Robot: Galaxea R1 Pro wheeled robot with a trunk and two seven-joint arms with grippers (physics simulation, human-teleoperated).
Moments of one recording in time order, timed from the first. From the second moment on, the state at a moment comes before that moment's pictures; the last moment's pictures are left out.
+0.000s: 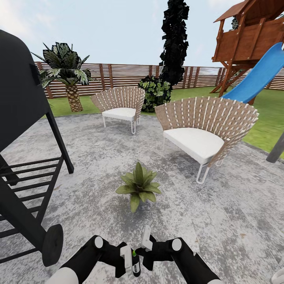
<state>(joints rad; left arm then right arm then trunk) -0.54 -0.07 -0.13 -0.54 -0.78 -0.17 -1.00 -0.45 0.11 0.26 -0.74 0.57 -0.10 0.84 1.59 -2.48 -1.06</state>
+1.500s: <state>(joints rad) -0.55 0.12 0.04 -0.54 -0.78 0.15 -0.89 -0.45 -0.04 0.20 -0.38 0.56 -0.11 0.30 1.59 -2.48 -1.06</state>
